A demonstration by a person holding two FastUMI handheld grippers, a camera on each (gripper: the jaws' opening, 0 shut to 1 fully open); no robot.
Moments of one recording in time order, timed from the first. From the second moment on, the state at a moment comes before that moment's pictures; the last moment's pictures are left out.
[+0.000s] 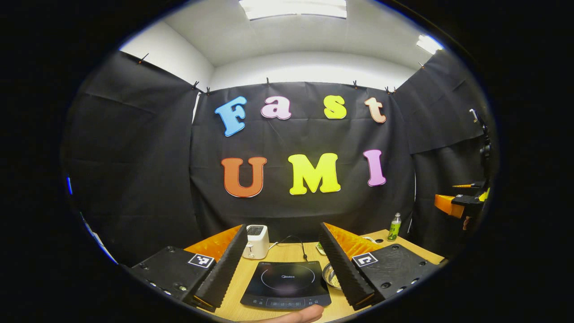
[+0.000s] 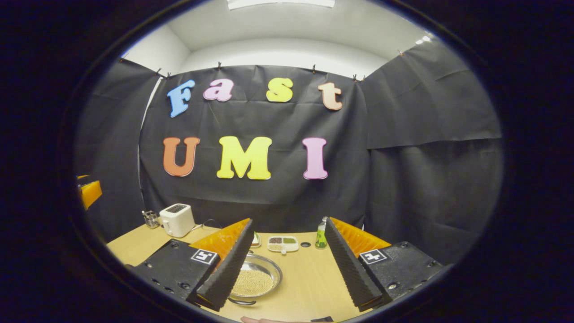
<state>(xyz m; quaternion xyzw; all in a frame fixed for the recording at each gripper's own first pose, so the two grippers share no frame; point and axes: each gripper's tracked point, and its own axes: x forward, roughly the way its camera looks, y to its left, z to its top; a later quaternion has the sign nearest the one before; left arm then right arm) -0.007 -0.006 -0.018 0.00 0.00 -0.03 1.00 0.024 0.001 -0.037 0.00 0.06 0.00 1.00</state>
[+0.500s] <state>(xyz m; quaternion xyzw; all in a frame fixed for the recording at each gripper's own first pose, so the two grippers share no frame) -0.013 -0.005 -0.024 0.00 -0.01 -0.02 1.00 0.056 0.041 -0.123 -0.01 0.17 0.05 0.98</state>
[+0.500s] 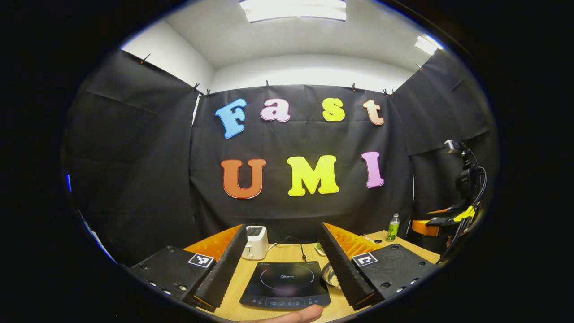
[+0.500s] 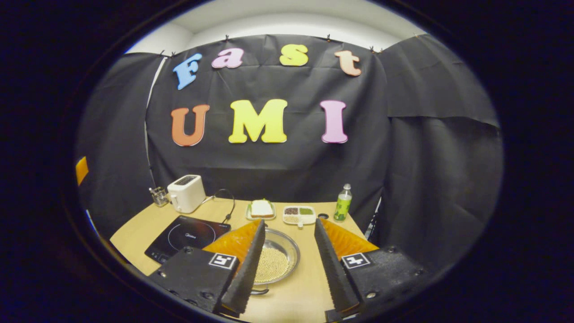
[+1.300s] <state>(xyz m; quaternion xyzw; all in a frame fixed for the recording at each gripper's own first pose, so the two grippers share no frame) -0.031 -0.001 -0.034 -0.01 -0.02 -0.02 1.00 0.029 0.159 -0.288 0.01 0.39 0.18 0.90</state>
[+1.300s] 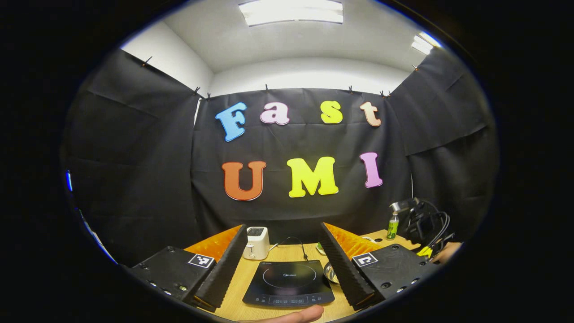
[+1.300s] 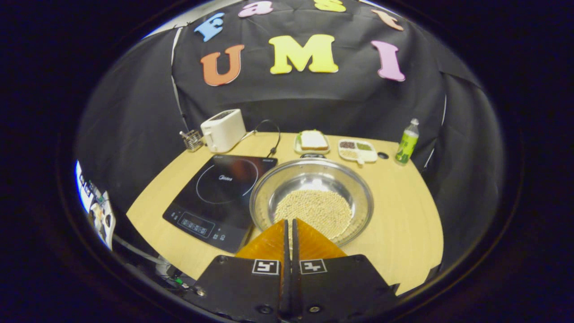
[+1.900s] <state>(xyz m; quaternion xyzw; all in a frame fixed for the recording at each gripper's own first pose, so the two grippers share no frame) -0.031 -0.007 -0.048 -0.01 -0.01 -0.02 1.00 0.005 0.188 -0.377 0.04 0.48 0.20 0.85</state>
